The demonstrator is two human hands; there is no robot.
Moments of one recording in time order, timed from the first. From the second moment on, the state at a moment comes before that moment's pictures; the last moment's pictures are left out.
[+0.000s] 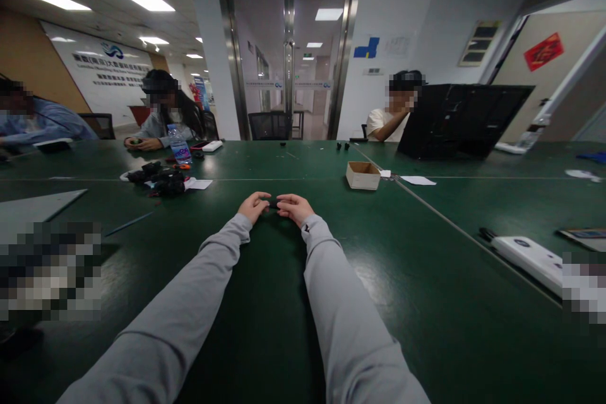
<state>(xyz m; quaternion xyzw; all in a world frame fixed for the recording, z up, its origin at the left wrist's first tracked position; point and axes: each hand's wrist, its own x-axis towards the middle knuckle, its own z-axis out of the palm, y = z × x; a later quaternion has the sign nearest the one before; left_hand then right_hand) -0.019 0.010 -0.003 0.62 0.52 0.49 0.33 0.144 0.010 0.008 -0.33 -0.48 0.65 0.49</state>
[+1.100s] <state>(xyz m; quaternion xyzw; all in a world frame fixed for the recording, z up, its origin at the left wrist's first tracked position) -0.018 0.010 -0.004 0.62 0.48 0.51 0.36 0.145 0.012 0.007 -0.33 -0.48 0.66 0.48</state>
